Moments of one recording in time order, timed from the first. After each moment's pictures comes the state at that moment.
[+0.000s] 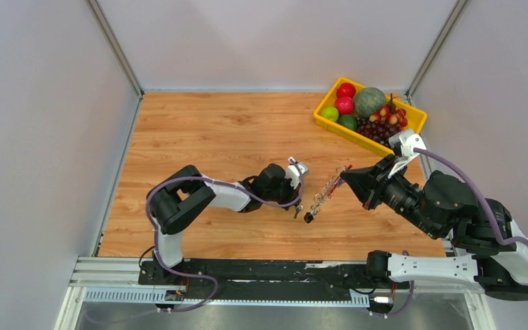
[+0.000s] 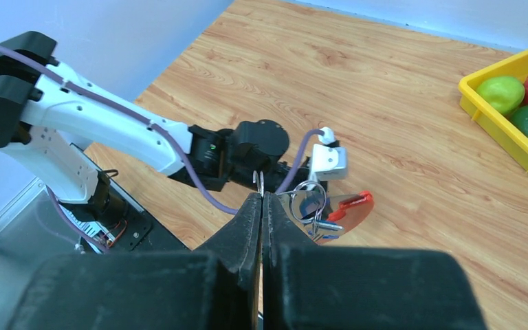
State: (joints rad) left arm -0.93 1.93 0.94 0.42 0.24 -0.15; right arm 1.33 0.72 1.41 -0.89 0.62 0.37
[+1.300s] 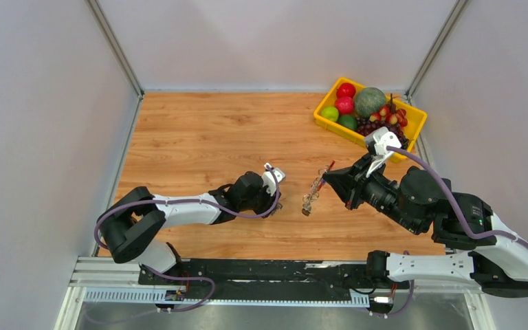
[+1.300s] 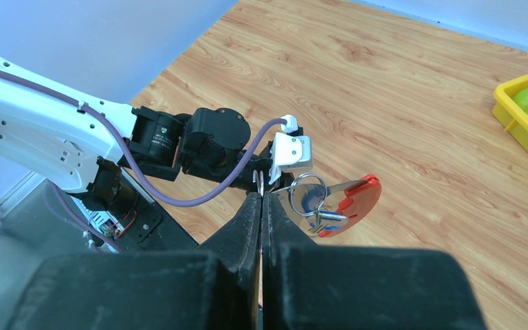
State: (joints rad) left arm -0.93 1.50 0.65 0.18 0.05 -0.11; right arm 1.33 0.80 1.40 -0.83 0.55 0.36
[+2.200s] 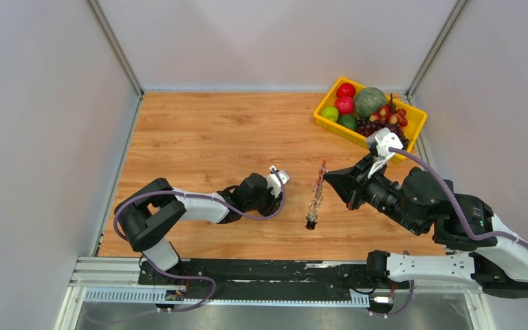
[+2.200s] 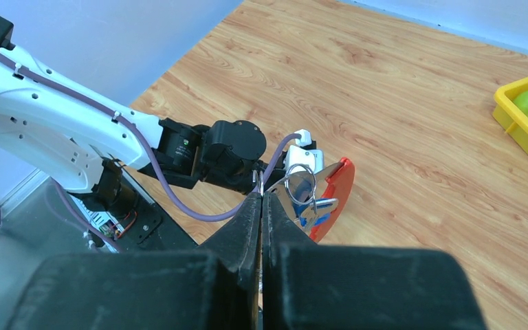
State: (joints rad) left arm -0.93 1.63 0.65 0.34 0.05 -0.07; right arm 1.33 0.78 1.39 -0.81 0.55 0.35
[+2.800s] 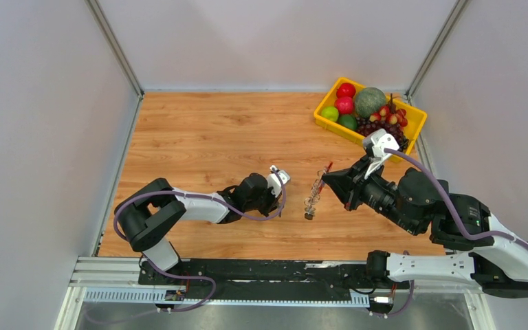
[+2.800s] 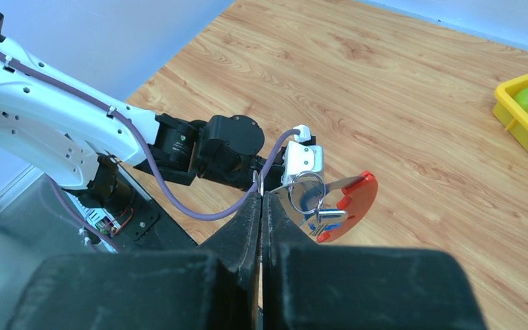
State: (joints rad) left arm -0.93 1.64 0.65 0.36 0.05 -0.05; right arm 1.33 0.78 1.37 -0.81 0.55 0.35
